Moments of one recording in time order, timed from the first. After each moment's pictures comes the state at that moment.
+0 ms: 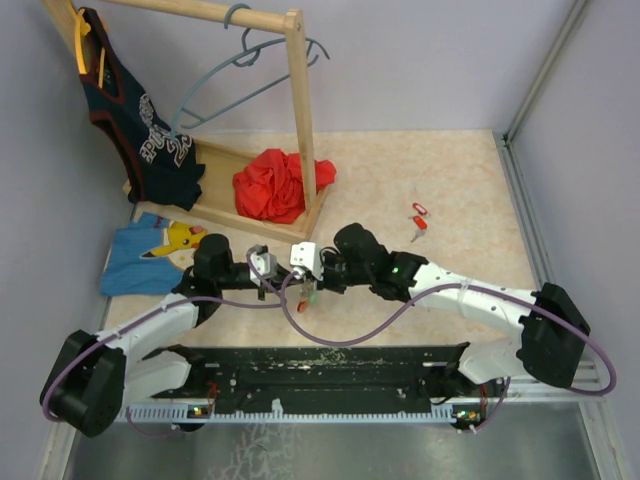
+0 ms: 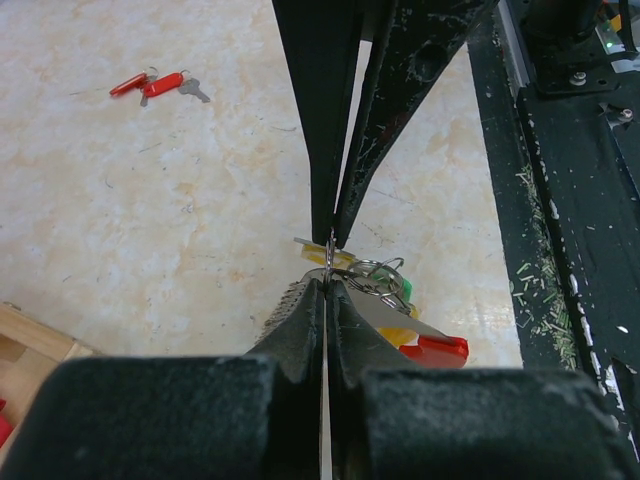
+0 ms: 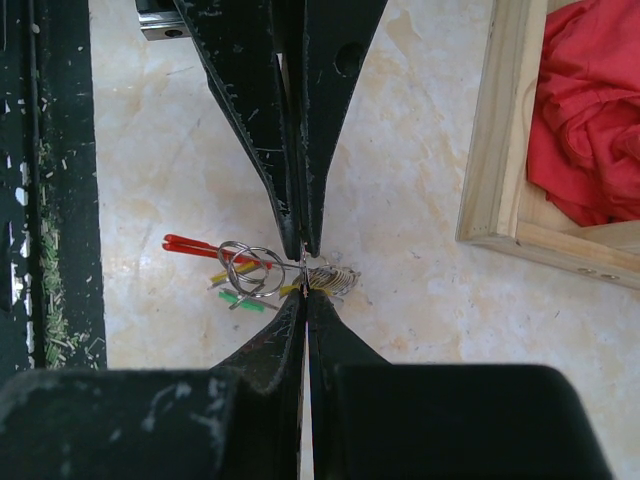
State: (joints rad) left arm -0.49 1.09 0.39 0.45 0.98 0.39; right arm 0.98 1.30 0.91 -0.19 -0.28 -0.50
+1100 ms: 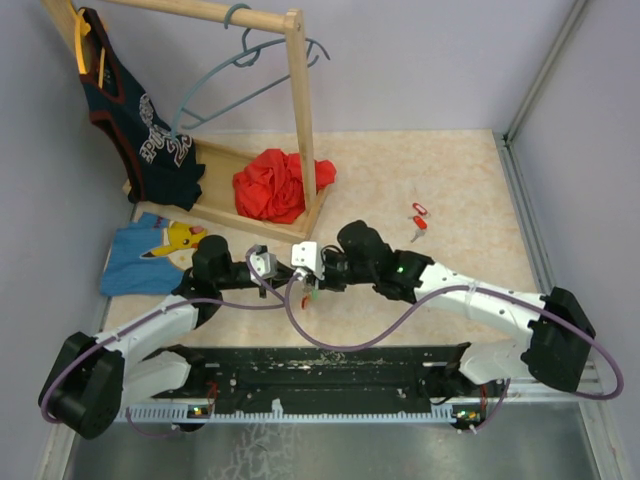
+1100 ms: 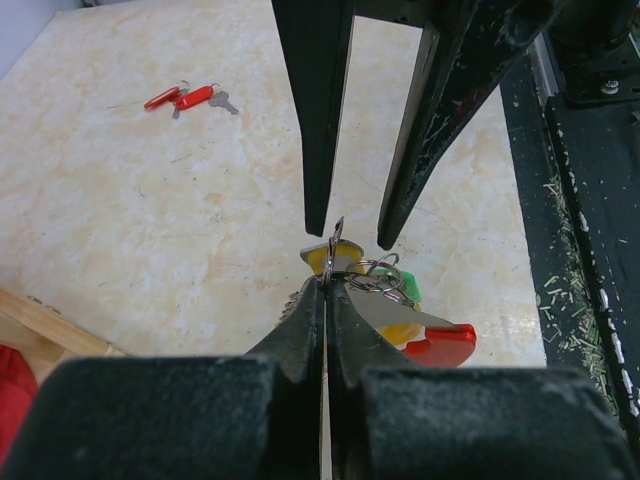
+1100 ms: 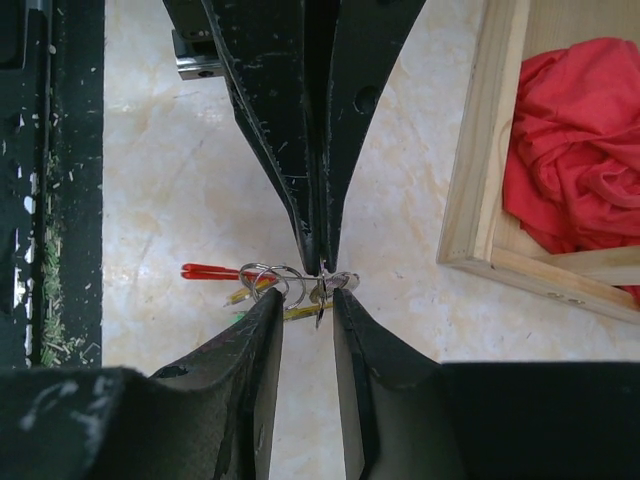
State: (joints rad) left arm -0.50 1.08 0.38 0.50 0.93 0.39; right arm 0.98 1.28 0.92 -0.20 -0.30 -0.54
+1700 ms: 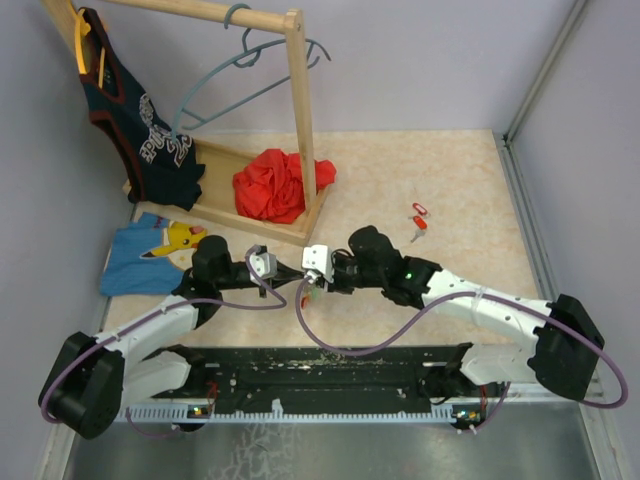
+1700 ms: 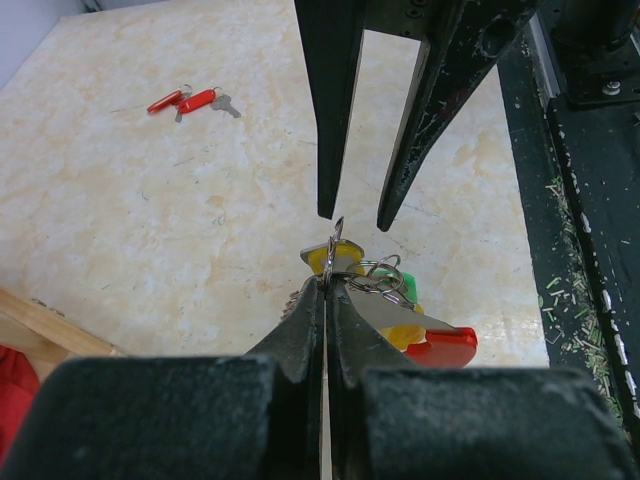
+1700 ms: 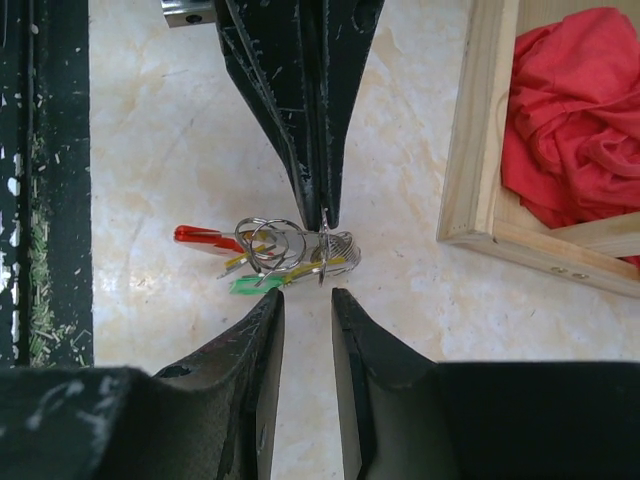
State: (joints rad) left arm -0.50 1.08 0.38 0.51 0.93 0.39; right arm 0.94 1.21 0.82 -0.15 -0.31 -0.54
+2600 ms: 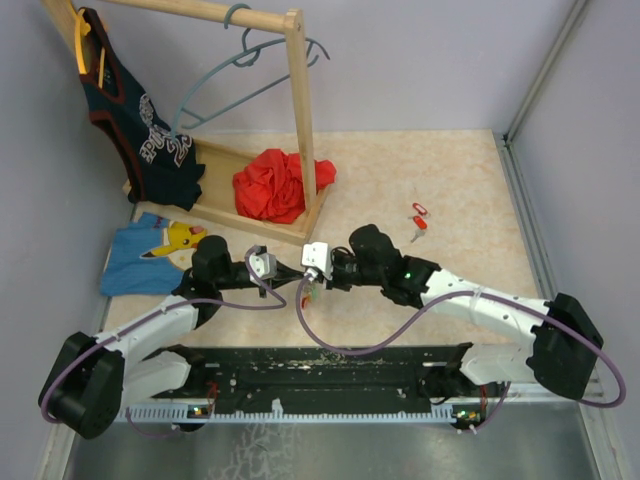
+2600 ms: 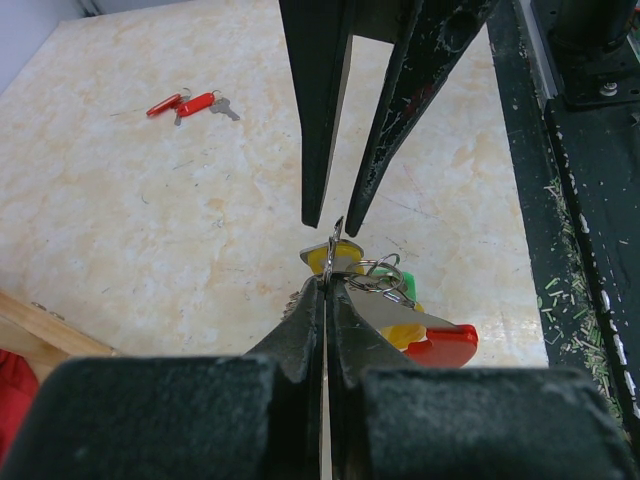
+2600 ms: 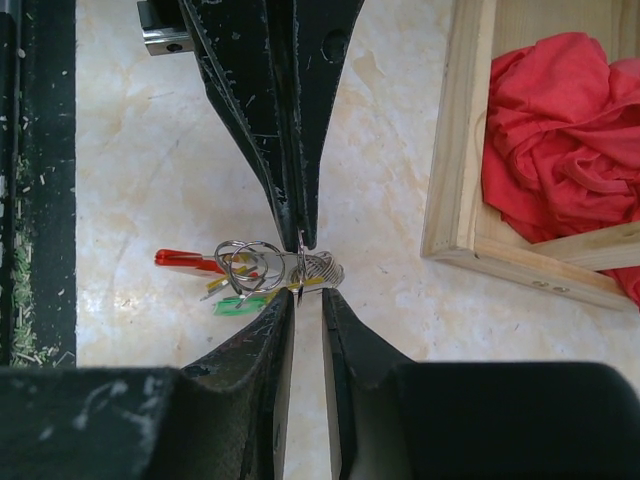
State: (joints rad) left arm -0.50 1.08 0.38 0.52 0.93 0.39; right arm 0.93 1.22 0.81 -0.07 -0.32 -0.54
